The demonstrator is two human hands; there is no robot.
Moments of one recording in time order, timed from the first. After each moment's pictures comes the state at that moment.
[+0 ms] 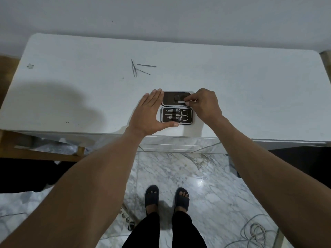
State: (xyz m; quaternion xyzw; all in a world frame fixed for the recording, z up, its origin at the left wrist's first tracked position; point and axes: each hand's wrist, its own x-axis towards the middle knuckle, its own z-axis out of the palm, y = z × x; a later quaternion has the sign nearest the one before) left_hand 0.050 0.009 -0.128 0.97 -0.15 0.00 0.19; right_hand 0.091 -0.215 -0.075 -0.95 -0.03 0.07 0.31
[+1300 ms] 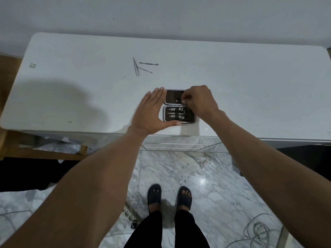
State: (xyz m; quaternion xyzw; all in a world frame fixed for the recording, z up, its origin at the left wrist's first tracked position) left_hand 0.052 0.011 -0.132 0.97 -0.16 0.01 0.19; right_hand 0.097 -0.189 -0.062 -0.96 -0.09 0.09 0.24
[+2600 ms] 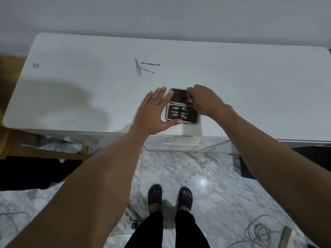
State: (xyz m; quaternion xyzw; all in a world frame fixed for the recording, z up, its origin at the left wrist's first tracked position) left_hand 0.051 0.011 -0.134 0.97 -0.18 0.04 0.17; right_hand 0.108 -0.199 -0.060 -0.97 -0.17 0.16 0.10
